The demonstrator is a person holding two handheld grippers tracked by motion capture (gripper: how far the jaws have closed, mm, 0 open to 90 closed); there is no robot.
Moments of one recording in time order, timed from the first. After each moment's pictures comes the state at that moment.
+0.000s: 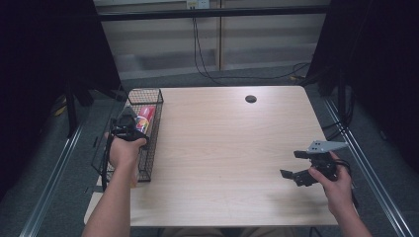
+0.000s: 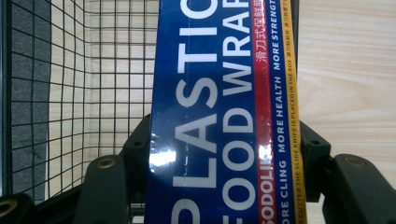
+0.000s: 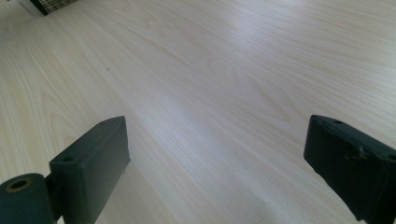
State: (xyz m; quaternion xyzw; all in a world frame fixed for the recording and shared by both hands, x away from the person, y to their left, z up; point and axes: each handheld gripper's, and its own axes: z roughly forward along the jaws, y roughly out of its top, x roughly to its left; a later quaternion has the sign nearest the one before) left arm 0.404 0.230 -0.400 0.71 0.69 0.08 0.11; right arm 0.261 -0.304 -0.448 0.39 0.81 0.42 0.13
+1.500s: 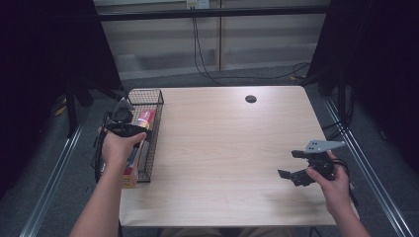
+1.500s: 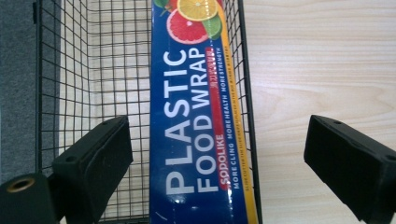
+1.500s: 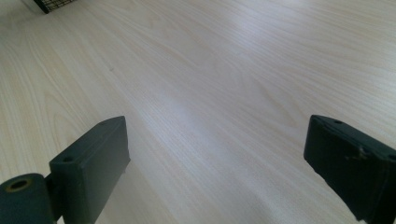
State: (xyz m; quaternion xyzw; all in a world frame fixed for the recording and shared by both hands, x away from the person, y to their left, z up) left arm 0.395 0.230 -0.366 0.74 0.64 0.10 0.16; right arm 0.263 -0.297 -0.446 0.38 0.81 0.42 0.13
